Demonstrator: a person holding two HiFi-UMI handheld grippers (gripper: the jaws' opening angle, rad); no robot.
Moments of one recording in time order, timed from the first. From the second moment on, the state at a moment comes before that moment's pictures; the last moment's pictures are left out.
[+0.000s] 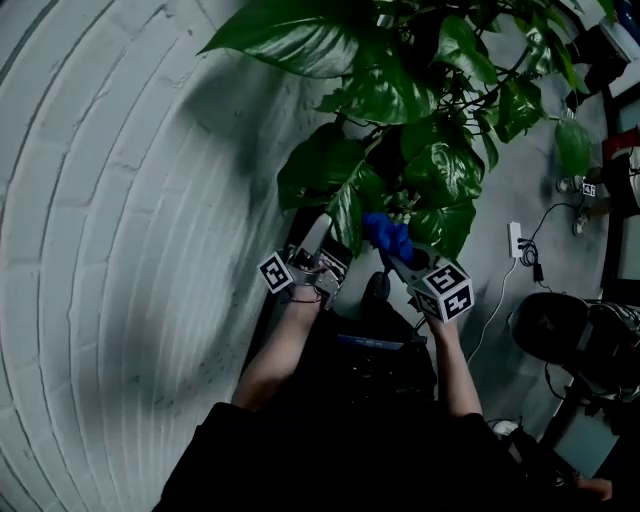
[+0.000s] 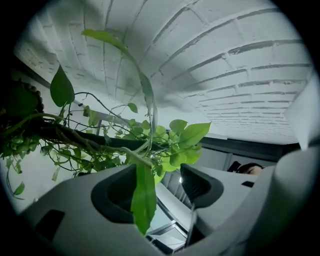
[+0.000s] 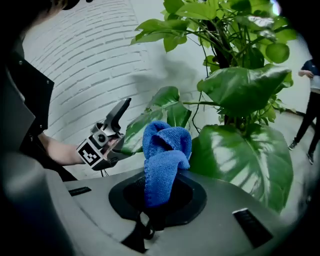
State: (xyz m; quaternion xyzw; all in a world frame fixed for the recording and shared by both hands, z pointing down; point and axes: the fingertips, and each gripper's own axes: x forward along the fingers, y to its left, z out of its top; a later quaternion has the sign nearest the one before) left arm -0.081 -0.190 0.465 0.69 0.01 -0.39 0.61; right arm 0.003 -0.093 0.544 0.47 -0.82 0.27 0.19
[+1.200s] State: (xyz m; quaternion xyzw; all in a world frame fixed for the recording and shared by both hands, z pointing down) left arm -0.089 -0.192 0.468 0.70 0.02 -0.37 0.61; right arm 0.022 -0.098 0.524 0.51 -0.81 0.22 0.18
